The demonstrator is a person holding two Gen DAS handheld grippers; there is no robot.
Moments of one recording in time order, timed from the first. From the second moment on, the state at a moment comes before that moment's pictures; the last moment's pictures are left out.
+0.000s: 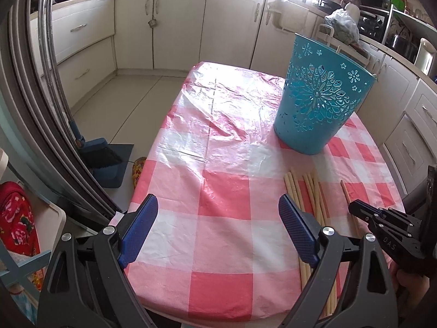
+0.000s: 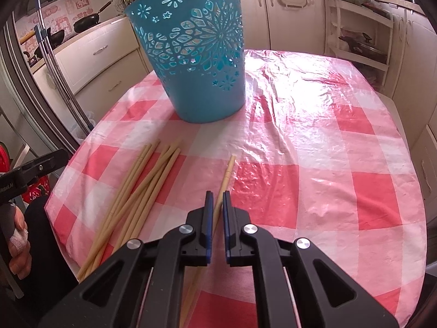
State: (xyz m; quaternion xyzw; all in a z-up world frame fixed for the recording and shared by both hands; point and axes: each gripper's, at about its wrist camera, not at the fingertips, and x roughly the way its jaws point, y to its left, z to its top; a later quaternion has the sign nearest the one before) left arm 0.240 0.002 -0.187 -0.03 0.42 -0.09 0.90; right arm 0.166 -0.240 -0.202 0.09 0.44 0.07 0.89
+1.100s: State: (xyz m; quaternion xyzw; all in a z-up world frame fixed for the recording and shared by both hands) left arm 0.265 -0.053 -0.212 0.02 0.47 -0.13 0.87; right arm 0.168 -0.246 -0.202 0.10 0.44 0.08 0.89
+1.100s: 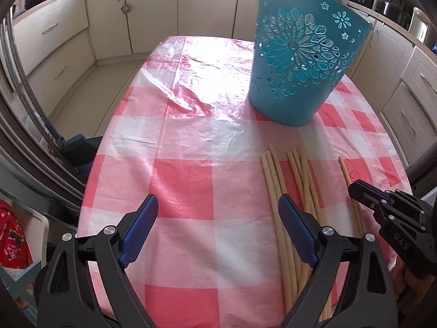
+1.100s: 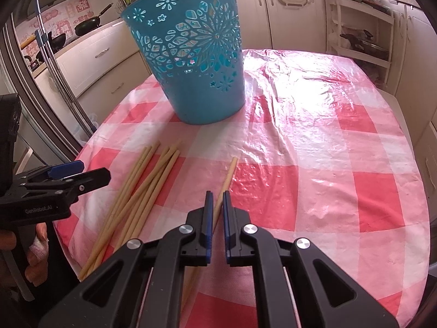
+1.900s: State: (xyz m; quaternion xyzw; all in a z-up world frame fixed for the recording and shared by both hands) left arm 0.275 -0.073 -0.221 0.04 0.49 -0.12 0.86; right arm 0.170 -0.251 -0.202 0.12 0.44 0.08 0.89
